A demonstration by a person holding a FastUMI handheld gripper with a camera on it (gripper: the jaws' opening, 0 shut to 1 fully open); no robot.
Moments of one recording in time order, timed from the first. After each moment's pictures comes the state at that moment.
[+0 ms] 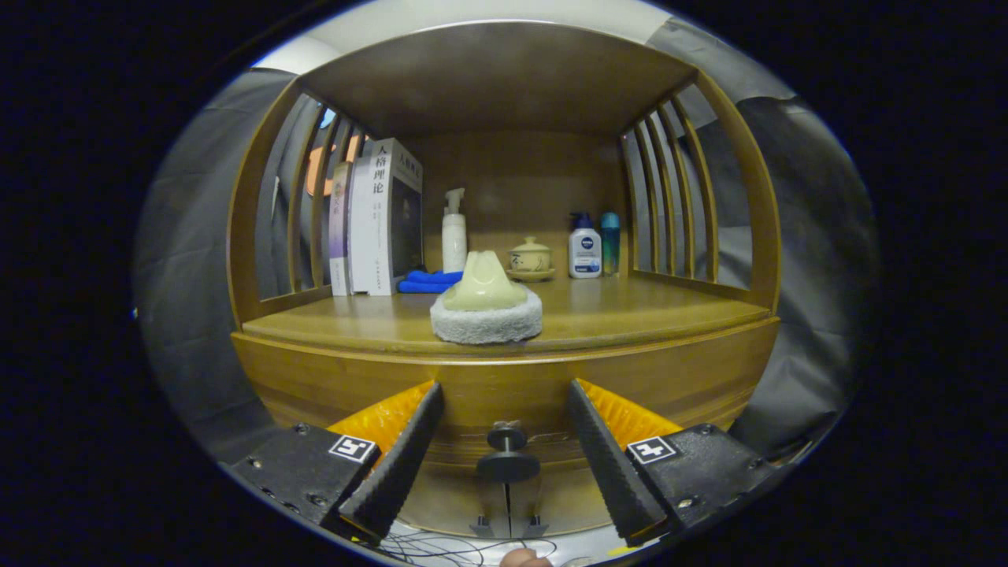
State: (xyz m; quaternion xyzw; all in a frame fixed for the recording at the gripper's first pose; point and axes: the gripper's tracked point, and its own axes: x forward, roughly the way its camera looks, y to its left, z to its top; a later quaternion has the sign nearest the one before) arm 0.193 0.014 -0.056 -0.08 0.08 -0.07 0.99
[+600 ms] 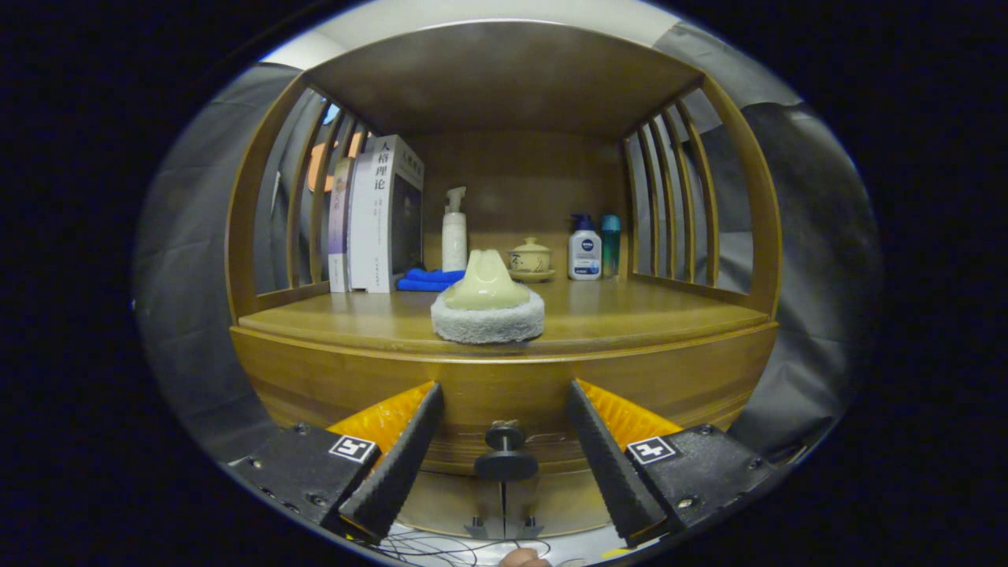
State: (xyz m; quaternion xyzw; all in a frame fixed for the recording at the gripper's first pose) arm 0.194 0.014 -0.060 -0.09 0.09 -0.07 0.99
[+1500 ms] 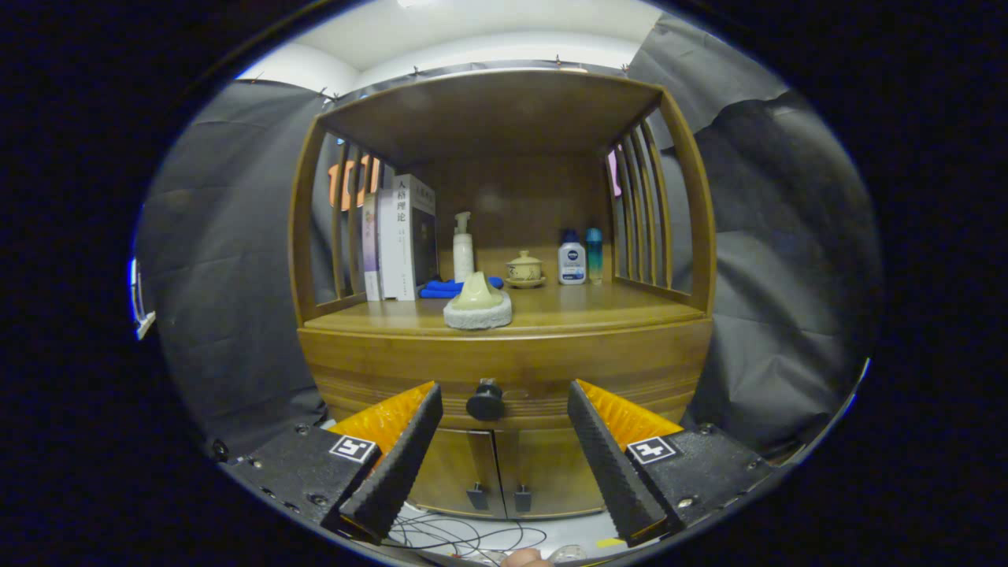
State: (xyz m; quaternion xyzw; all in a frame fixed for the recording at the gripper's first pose) arm 0.059 0.007 -0.034 -0.09 0.07 -0.04 0.99
